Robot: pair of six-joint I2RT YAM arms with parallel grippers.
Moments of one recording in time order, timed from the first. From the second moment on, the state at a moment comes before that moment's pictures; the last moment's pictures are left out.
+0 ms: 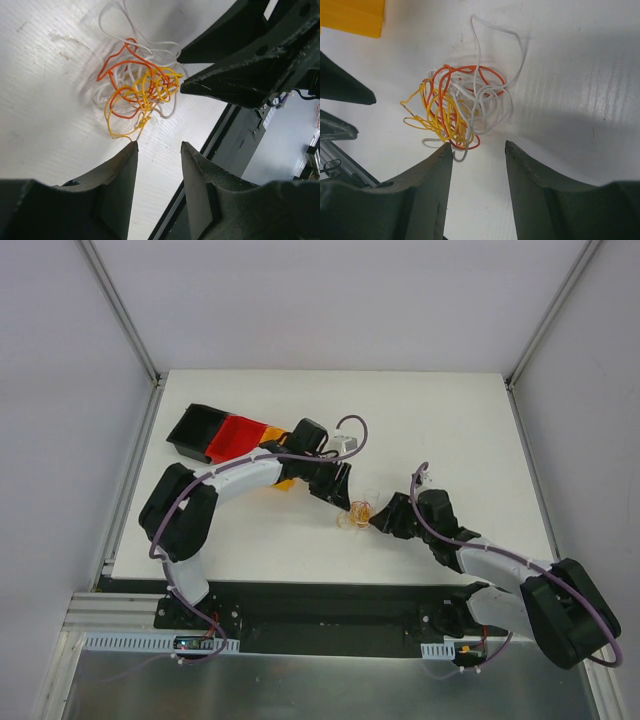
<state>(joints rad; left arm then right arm) -0.67 1.76 1.20 -0.37 0.67 -0.28 0.51 1.13 0.27 0.25 -0.20 0.73</state>
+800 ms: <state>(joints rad) -0.64 1.89 1.23 -0.23 0.76 -0.37 0.51 1.23 0.31 0.30 -0.25 0.74</state>
